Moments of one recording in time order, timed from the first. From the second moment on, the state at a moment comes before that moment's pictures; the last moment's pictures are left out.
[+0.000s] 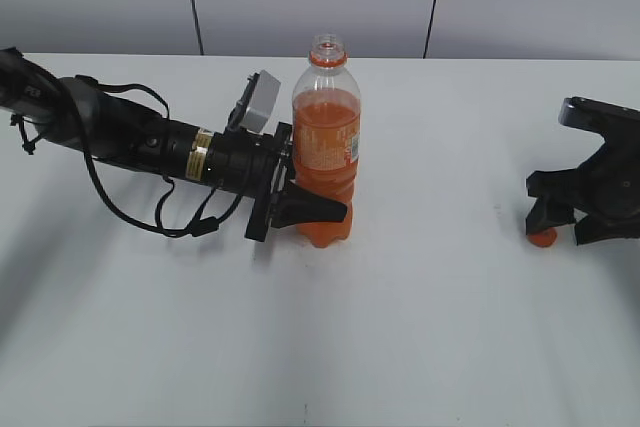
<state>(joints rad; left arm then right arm) -0.29 2.45 -1.47 1.65 -1.25 -0.77 0.00 1.92 -0.94 0.41 0.45 -0.28</state>
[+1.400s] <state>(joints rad) -0.29 2.32 -1.47 1.69 -1.21 -0.76 0.00 1.80 -1.22 0.44 0.84 -0.27</state>
